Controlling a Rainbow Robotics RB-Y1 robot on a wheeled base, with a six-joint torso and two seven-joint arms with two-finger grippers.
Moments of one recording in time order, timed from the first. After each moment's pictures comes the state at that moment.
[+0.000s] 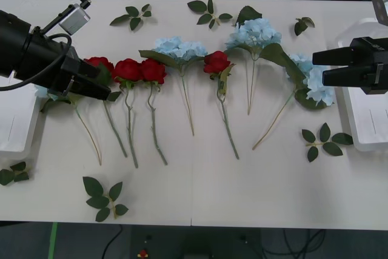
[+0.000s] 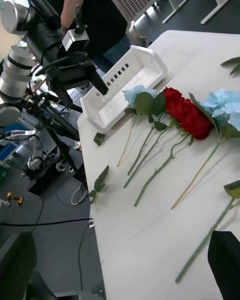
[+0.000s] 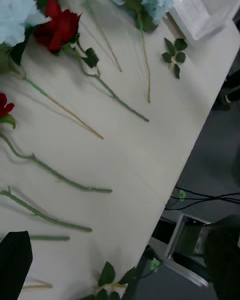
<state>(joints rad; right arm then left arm) -0.49 -1.33 0.49 -1.55 -2.68 1.13 2.69 -0.55 0.81 0.03 -1.72 1.56 1.65 -1.88</state>
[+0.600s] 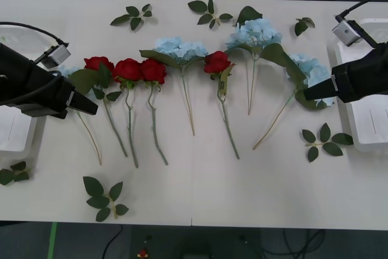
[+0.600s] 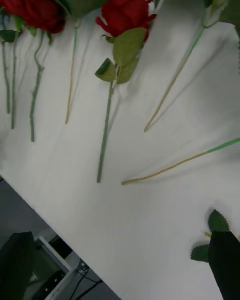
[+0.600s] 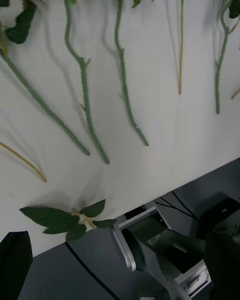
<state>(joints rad) -0.57 -1.38 0.50 -1.81 -1.79 1.00 1.64 -0.55 1.21 -0.41 -1.73 1.66 1.32 -1.29</state>
